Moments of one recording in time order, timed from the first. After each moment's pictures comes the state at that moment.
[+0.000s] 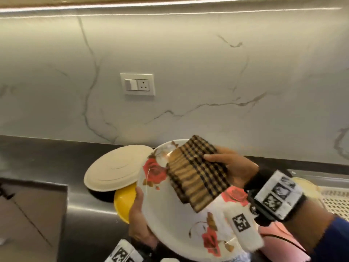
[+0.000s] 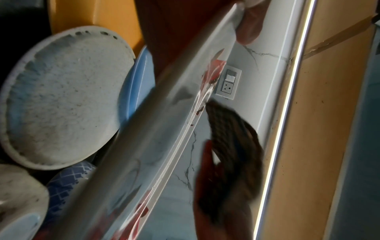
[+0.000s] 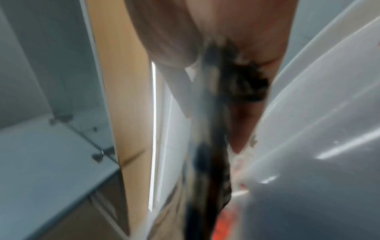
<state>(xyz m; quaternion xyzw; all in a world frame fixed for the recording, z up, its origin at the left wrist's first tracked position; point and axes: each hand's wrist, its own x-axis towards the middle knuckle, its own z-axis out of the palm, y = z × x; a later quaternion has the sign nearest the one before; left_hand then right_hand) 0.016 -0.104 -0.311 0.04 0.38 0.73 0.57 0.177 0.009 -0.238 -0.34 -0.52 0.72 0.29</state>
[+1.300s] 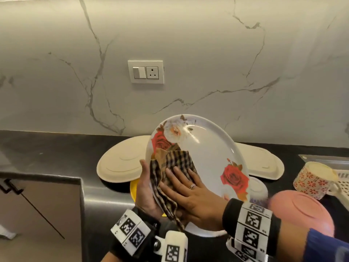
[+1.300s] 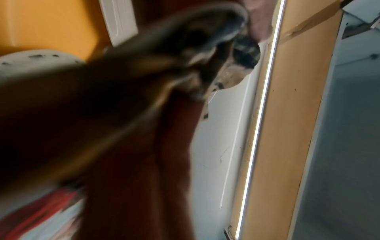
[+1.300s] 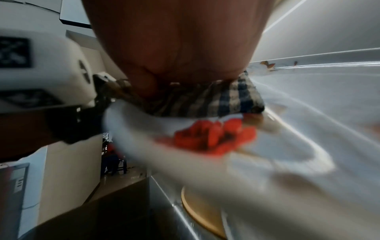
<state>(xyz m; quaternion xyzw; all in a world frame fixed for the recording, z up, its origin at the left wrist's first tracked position) -0.052 -0.090 -0.317 0.17 0.21 0.66 0.70 0.086 -0.050 -0.335 -0.23 -0.97 0.00 0.04</state>
